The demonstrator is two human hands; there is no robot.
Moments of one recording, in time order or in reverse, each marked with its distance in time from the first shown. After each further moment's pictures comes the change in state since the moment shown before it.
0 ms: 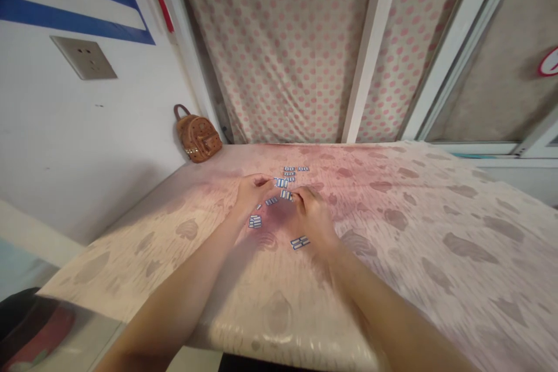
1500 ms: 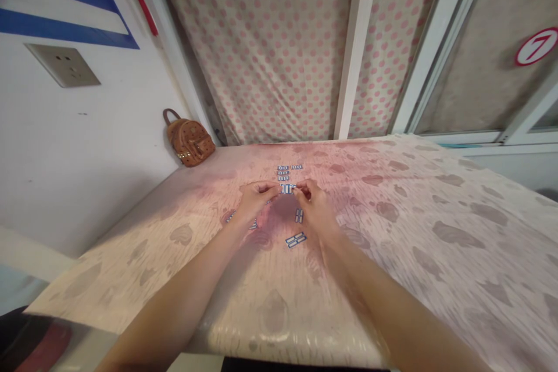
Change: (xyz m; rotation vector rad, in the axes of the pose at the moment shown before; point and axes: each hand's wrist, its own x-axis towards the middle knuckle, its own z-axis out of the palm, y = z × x) left_hand -0.019 0.007 0.017 -0.191 -0.208 -0.122; right_hand 0.008 0.026 -0.004 0.293 0.051 0.201
